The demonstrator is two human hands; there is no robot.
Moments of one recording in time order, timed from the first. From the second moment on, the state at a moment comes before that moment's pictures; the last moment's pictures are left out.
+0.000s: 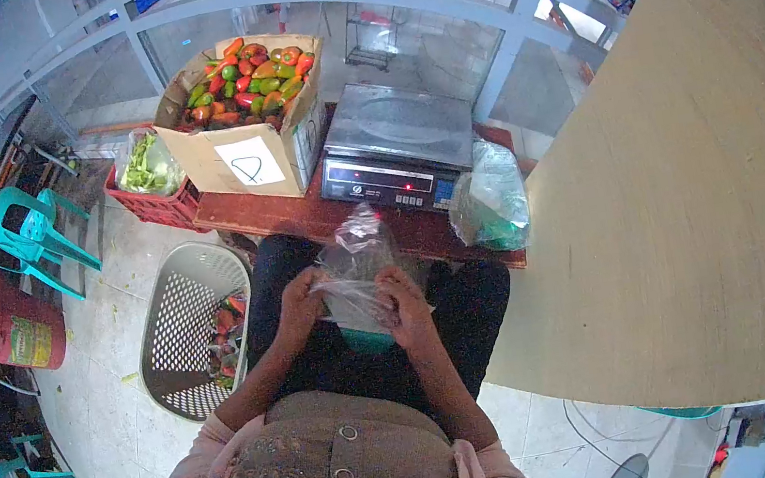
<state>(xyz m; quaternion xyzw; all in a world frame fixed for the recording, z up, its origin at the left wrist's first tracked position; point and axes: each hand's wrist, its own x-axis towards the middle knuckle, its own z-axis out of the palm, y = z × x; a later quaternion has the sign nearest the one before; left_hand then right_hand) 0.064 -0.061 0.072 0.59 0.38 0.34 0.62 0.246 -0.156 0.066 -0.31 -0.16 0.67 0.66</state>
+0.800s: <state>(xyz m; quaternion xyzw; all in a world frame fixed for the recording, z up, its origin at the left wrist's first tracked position) 0.073 -0.064 0.104 0.85 0.32 0.34 0.24 0.256 -0.142 0.059 -0.44 -0.24 0.53 0.68</state>
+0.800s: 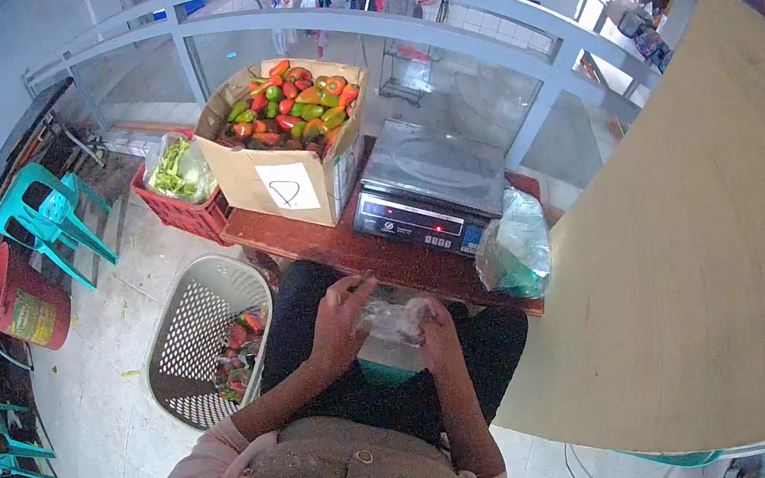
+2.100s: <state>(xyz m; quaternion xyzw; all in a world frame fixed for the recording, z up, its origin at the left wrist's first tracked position) 0.084 -0.077 0.055 0.82 0.31 0.19 0.43 0.241 -0.150 0.057 -0.68 -0.47 0.20 0.52</state>
